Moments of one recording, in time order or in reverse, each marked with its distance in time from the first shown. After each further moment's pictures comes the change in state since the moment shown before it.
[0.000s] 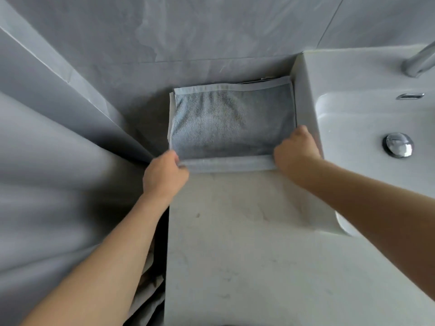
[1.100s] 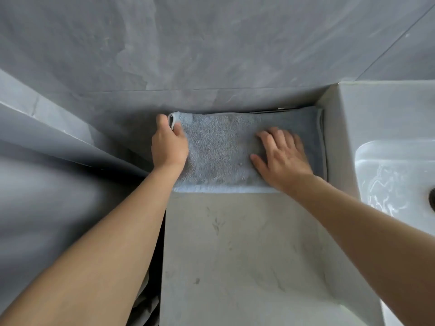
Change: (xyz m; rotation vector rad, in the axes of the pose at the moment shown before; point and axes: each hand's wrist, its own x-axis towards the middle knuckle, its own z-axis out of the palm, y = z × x) left_hand 0.179 0.052 0.020 -0.381 0.230 -0.174; right_hand 0.138 0.002 0.012 0.835 0.437 0.118
